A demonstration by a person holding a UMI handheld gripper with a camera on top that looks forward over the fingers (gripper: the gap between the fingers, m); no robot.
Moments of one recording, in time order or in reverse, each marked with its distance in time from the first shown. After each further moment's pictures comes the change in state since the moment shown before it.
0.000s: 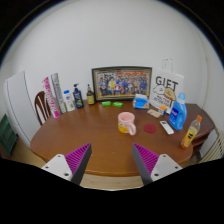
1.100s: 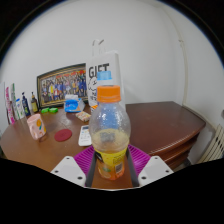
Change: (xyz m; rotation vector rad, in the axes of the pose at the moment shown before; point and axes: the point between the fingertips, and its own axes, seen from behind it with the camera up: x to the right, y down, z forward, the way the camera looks) arm 0.454 0.044 0.154 0.157 0.186 0.071
